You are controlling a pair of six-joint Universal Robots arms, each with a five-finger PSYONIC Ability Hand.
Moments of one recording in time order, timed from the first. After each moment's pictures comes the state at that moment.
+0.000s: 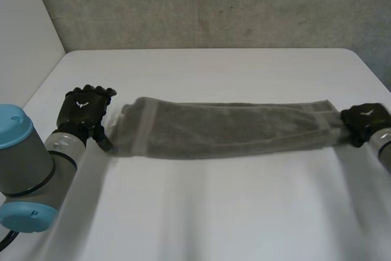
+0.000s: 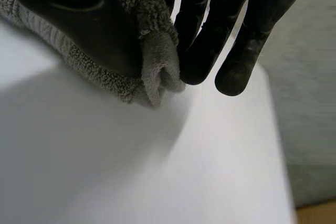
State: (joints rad) left arm 4.44 -1.92 -1.82 3.60 -1.55 3.39; right arm 1.50 -1.01 1.57 -0.23 1.40 2.52; left_hand 0.31 0.31 0.29 0.32 0.27; right_hand 1.31 1.32 1.32 1.34 1.16
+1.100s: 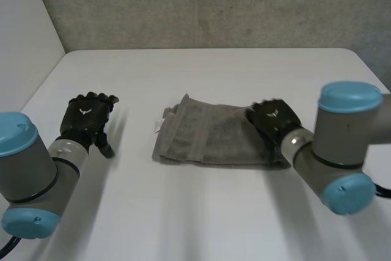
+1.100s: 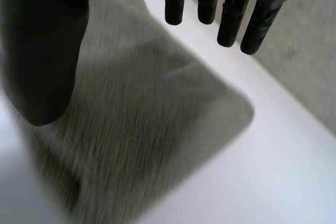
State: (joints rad) left arm 4.43 -1.94 -1.85 3.62 -1.55 3.39; right arm 2.00 -1.00 1.47 -0.08 1.48 2.68; left_hand 0.30 0.30 0.29 0.32 0.27; right_hand 0.30 0.29 0.29 0.29 0.12
